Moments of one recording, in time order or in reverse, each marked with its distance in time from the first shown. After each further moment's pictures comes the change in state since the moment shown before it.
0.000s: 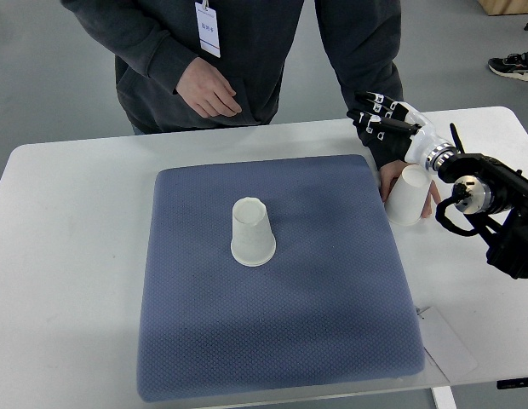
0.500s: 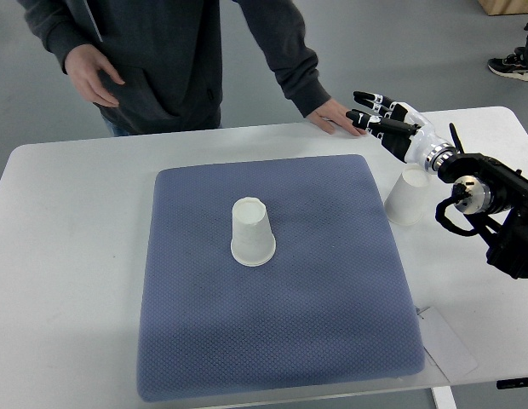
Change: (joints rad) left arm 0.000 0.000 0.002 -0.003 -0.001 -0.003 0.000; right arm 0.002 -0.002 -0.004 0.000 -0.001 0.000 0.000
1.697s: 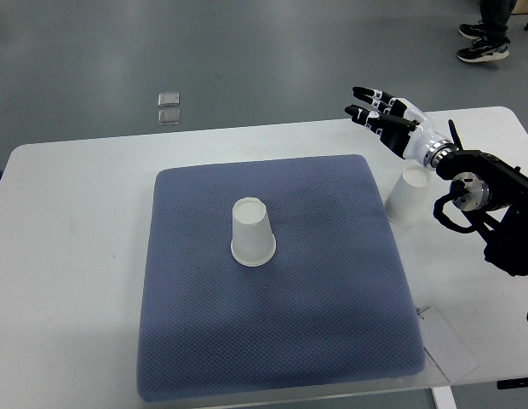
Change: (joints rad) left arm 0.000 0.000 -0.001 0.014 -0.002 0.005 0.000; right arm 0.009 0.007 0.010 0.000 0.000 -0.007 0.000
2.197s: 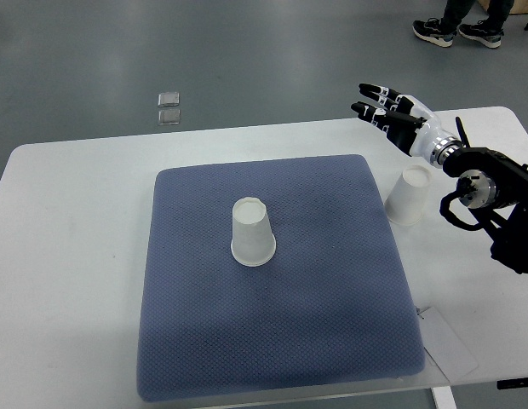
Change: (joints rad) left arm 0.000 0.000 0.000 0.000 0.000 0.000 0.000; right arm 0.005 -0.028 0.002 -0.002 0.001 0.006 0.000
